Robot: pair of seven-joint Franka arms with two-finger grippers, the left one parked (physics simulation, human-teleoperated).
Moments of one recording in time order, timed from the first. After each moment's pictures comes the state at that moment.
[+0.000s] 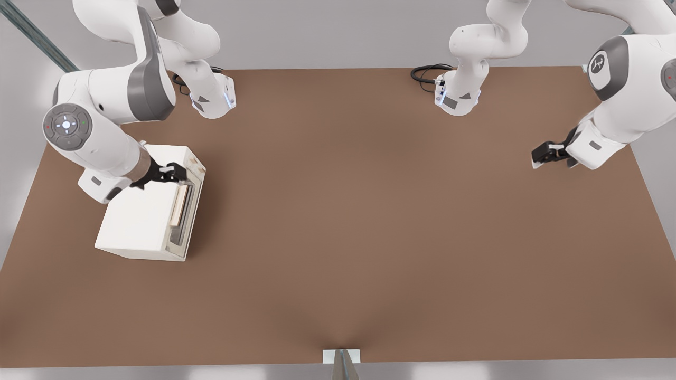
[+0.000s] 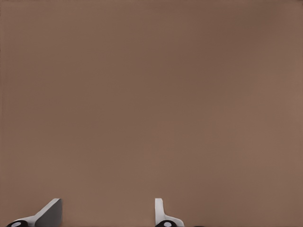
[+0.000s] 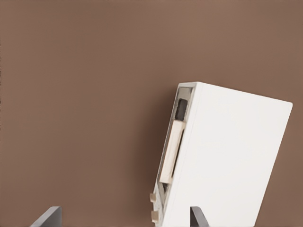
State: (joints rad) arm 0.24 0.21 -0.05 -1.34 -0.04 1.41 0.04
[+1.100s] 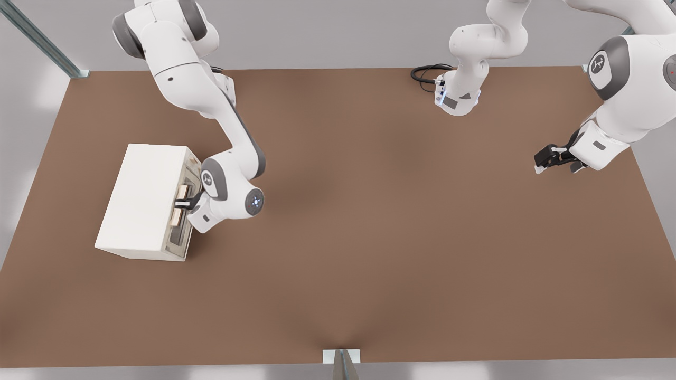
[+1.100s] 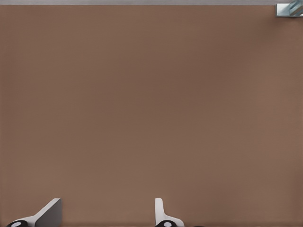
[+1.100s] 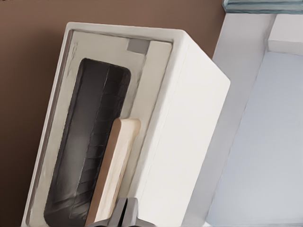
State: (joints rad) arm 0.44 0.46 -0.03 -1.73 -0.74 1.48 0.49
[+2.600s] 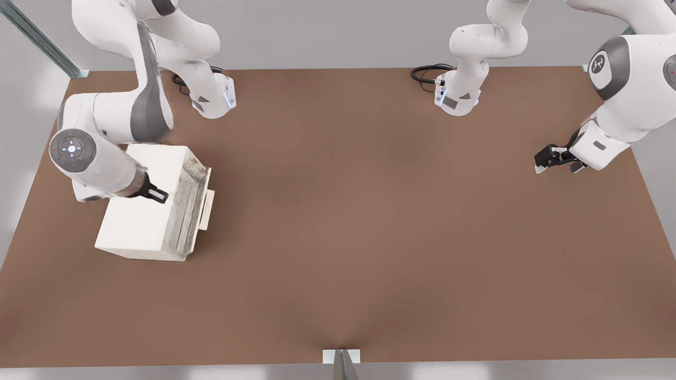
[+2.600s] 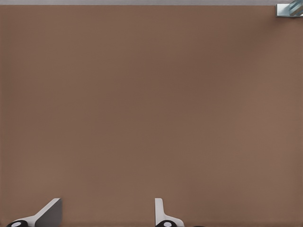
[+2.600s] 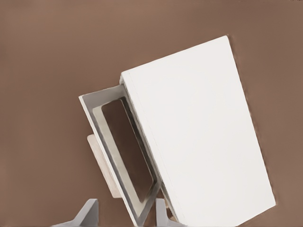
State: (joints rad) arm 0.18 0.18 -0.11 -1.45 -0.06 1.51 0.54
